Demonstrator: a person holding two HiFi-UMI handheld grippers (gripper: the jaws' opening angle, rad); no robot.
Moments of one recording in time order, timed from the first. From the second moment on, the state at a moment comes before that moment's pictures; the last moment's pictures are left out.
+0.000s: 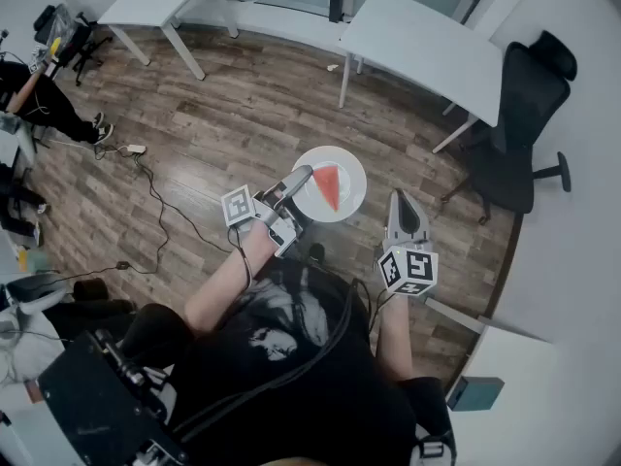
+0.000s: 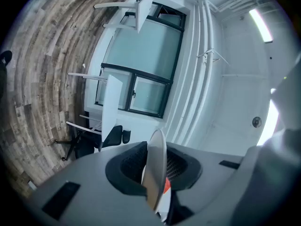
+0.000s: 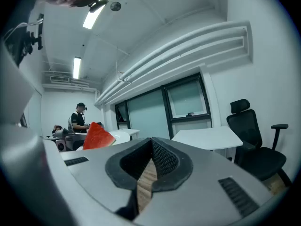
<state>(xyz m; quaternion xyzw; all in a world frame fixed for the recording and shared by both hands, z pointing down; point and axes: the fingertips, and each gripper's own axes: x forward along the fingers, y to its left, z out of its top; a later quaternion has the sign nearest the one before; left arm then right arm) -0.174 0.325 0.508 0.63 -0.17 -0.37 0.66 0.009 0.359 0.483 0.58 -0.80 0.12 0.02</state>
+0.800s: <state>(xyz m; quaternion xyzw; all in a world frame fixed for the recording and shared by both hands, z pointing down) -0.141 0.167 0.534 0.62 -0.14 -0.35 0.69 -0.009 0.207 0.515 0.55 -0.81 0.20 0.01</state>
